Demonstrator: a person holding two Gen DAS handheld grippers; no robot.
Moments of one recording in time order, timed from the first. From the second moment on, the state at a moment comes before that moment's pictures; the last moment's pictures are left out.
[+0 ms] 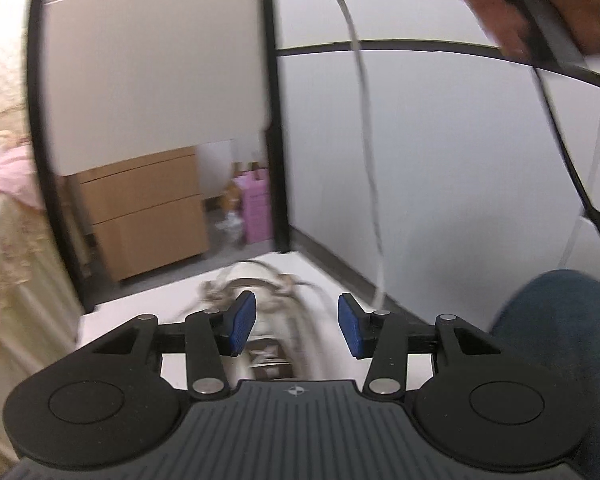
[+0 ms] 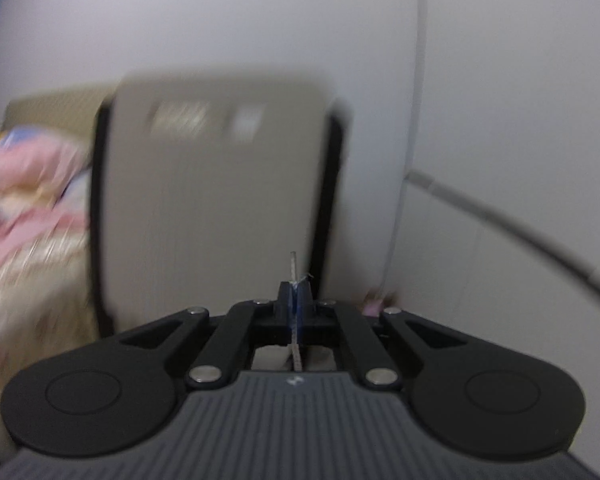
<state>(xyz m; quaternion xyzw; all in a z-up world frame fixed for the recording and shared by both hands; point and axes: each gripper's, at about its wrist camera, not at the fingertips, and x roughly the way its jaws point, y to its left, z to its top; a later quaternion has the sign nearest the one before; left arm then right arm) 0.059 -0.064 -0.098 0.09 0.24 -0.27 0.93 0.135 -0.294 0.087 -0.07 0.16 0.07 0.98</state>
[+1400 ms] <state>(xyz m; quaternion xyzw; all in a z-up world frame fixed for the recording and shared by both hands) 0.151 -0.001 -0.143 -0.17 0.37 -0.19 0.89 0.159 -0.199 -0.102 -0.16 0.40 0.30 0.85</state>
